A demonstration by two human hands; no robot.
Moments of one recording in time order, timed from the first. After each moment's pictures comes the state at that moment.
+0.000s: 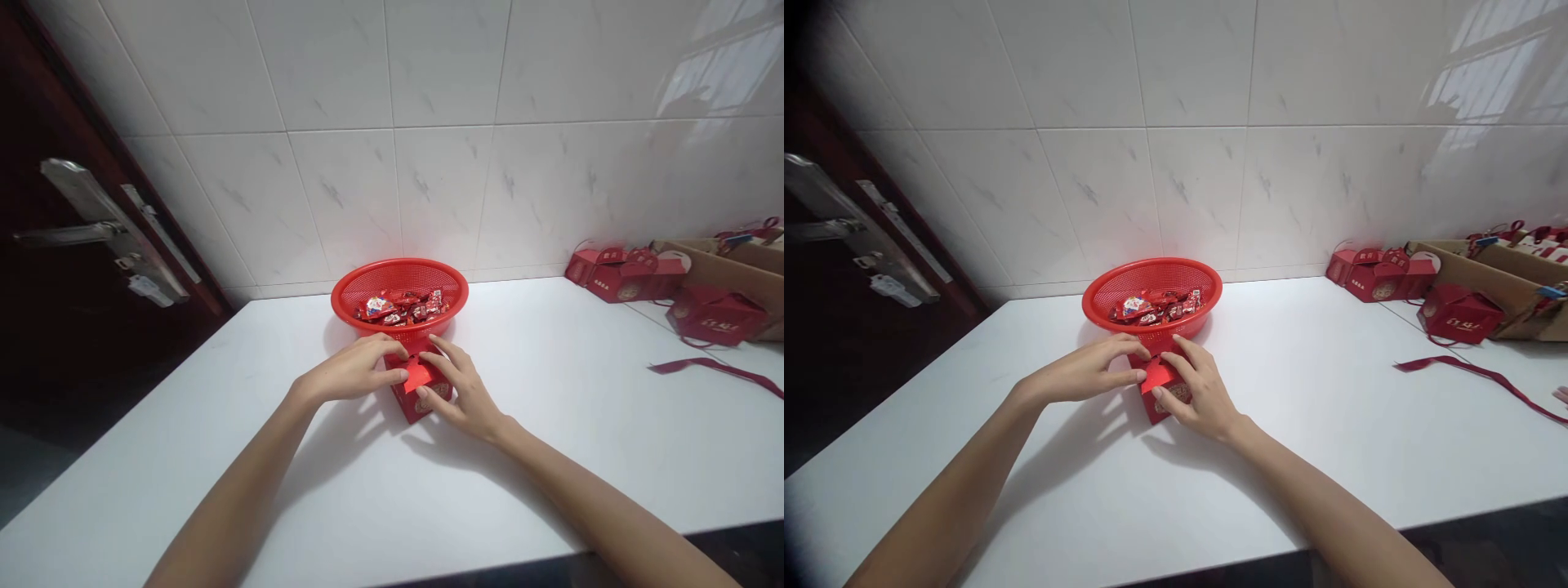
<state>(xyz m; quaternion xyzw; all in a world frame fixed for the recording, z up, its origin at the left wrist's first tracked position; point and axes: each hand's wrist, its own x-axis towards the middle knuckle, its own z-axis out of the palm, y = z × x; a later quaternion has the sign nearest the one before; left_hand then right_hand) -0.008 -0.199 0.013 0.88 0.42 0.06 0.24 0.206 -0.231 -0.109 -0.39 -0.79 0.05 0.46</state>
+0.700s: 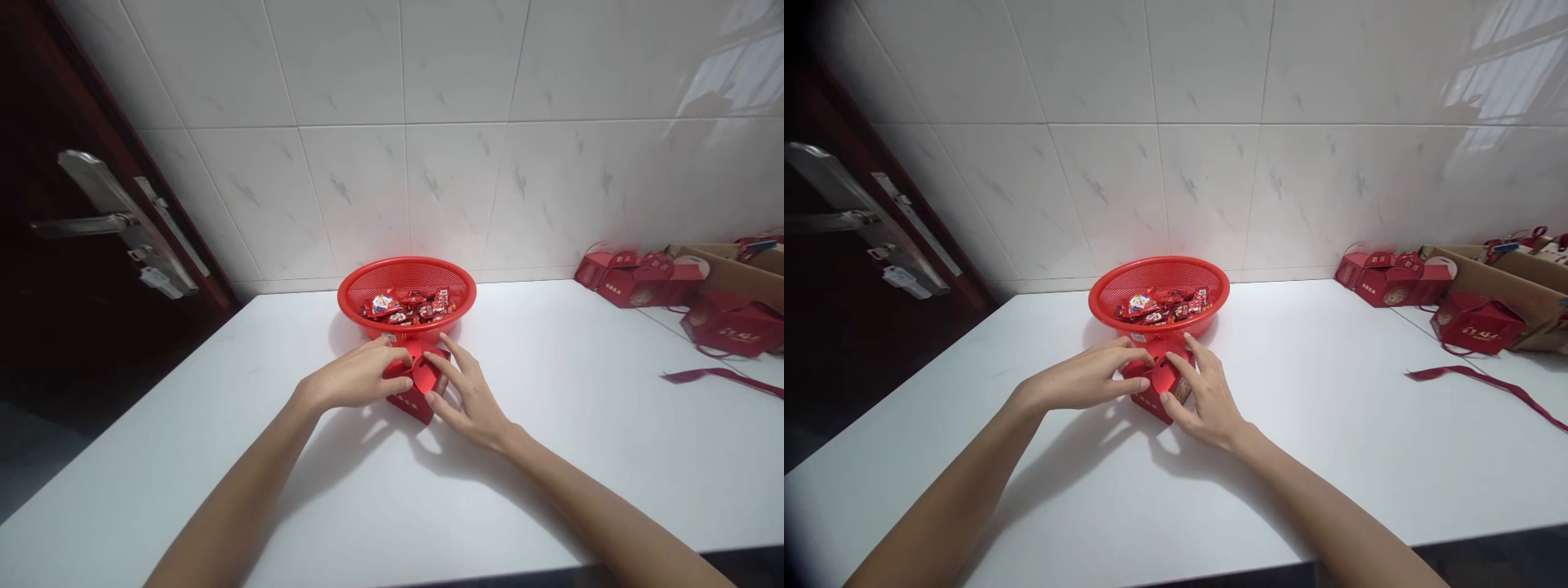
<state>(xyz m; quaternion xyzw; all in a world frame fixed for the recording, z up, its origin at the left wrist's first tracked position) -0.005 -0.208 0.017 0.87 0.43 0.00 0.22 0.207 -0.237 -0.111 -0.42 -0.80 0.08 0.42</state>
